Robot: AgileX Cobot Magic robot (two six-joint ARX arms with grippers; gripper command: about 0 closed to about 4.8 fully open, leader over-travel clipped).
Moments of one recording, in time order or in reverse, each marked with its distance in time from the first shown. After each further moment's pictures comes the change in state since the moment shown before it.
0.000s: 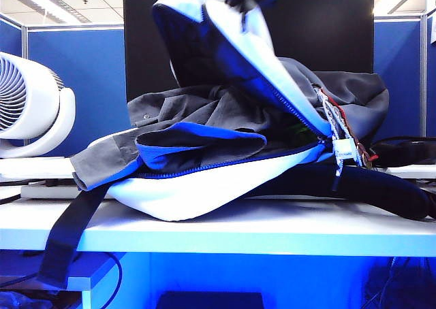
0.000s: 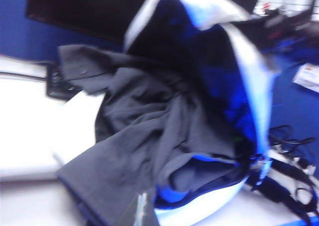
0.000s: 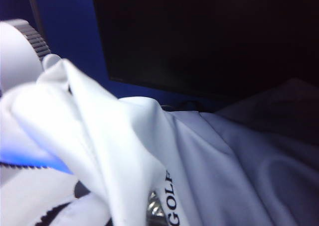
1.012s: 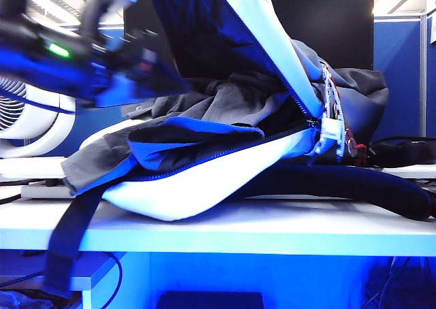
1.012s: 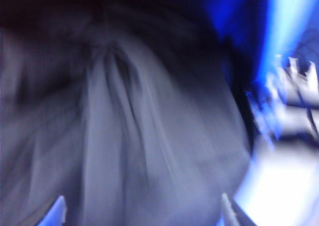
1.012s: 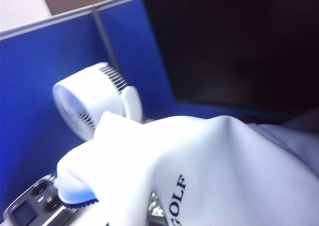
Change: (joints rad) left arm -0.452 1.445 0.507 0.738 -0.158 0.402; right arm -0.022 -0.101 0.012 -0.032 -0.254 0.206
